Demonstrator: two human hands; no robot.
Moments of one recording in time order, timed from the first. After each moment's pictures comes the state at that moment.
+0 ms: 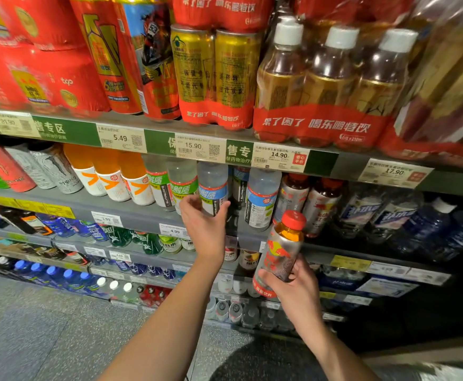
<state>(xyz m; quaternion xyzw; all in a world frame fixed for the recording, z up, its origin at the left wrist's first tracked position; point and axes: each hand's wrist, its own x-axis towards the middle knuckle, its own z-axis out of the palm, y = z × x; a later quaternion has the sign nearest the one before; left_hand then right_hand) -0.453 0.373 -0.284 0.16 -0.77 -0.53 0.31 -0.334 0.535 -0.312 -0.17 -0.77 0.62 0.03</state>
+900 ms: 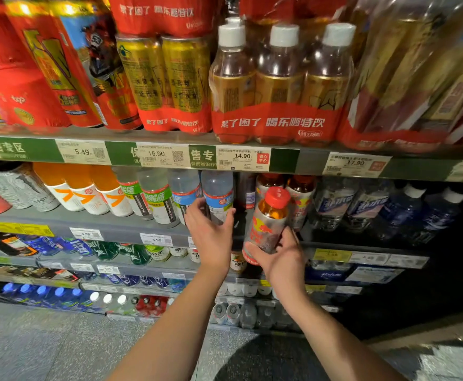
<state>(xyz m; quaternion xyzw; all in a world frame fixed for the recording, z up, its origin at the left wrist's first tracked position) -0.441 0.422 -0.284 0.09 -0.81 -0.50 0.29 -0.376 0.546 -0.297 -0.17 -0.79 0.57 0.14</state>
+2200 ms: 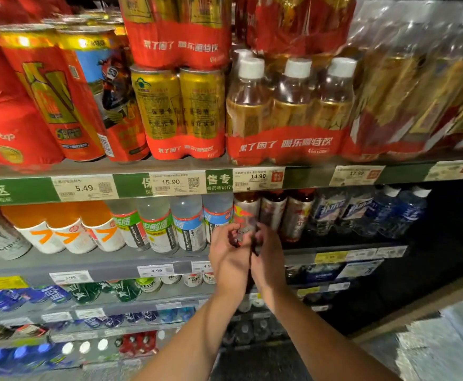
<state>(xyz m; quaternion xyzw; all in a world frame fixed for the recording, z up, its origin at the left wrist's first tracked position) -0.441 0.421 -0.287 -0.02 -0.79 -0.58 0.18 -0.420 0.499 -0.311 -0.17 -0.85 0.44 0.25</state>
